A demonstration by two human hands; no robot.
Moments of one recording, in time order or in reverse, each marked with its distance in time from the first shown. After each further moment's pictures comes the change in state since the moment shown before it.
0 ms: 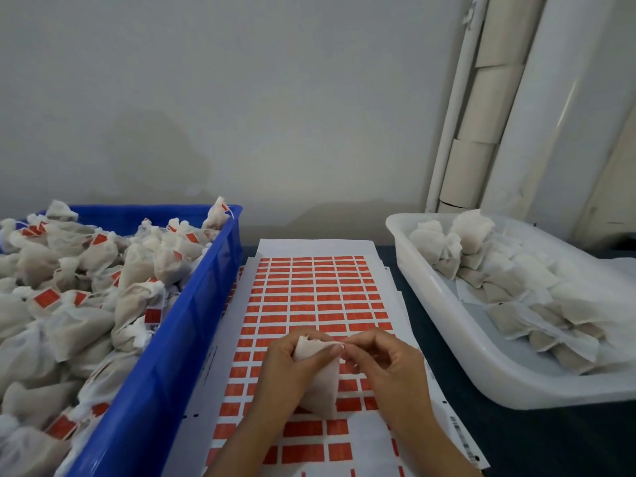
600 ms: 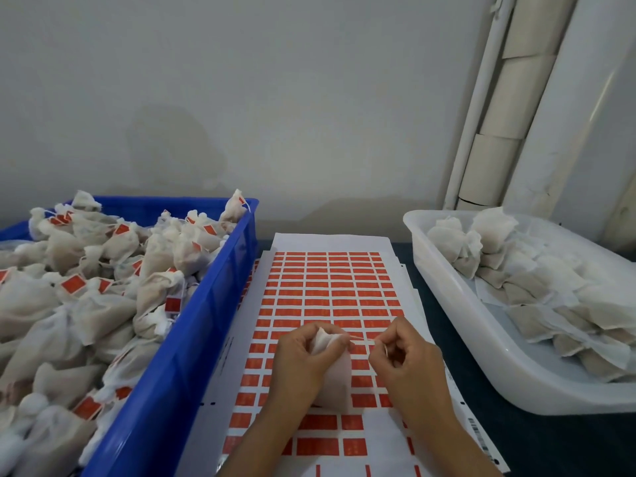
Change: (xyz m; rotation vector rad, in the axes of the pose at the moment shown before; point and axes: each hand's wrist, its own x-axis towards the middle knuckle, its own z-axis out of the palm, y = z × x) left_hand -0.004 0.001 -0.001 0.024 0.066 0.050; right_hand 0.002 0.009 -0.001 -0.312 0.065 -0.037
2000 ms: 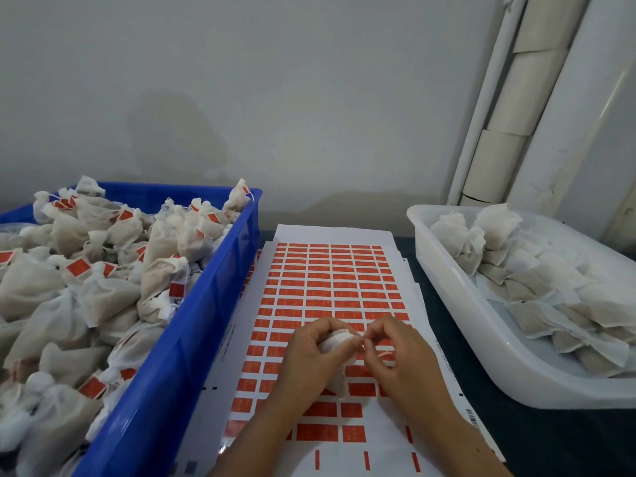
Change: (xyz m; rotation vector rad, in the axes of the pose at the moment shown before) left_hand -0.002 -0.005 0.004 -0.082 -0.148 0.134; right_hand -0.001 0.007 0.000 -0.179 -0.182 -0.184
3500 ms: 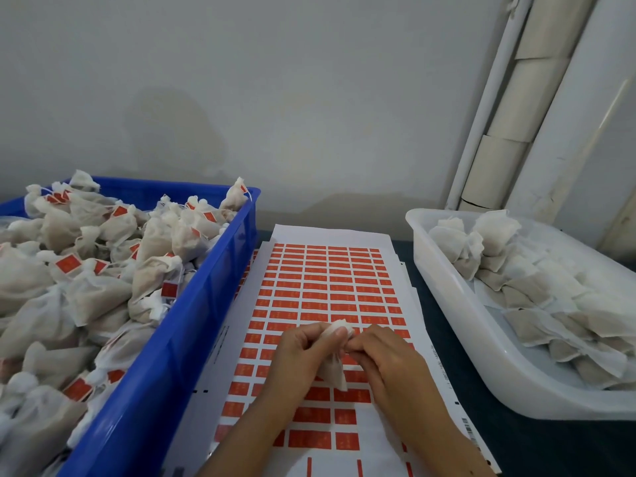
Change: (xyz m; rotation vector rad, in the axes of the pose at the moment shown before) left_hand -0.002 0.004 -0.005 -0.220 -0.019 -0.079; right_hand 0.001 -0.013 -0.006 -0.227 0.009 -0.294
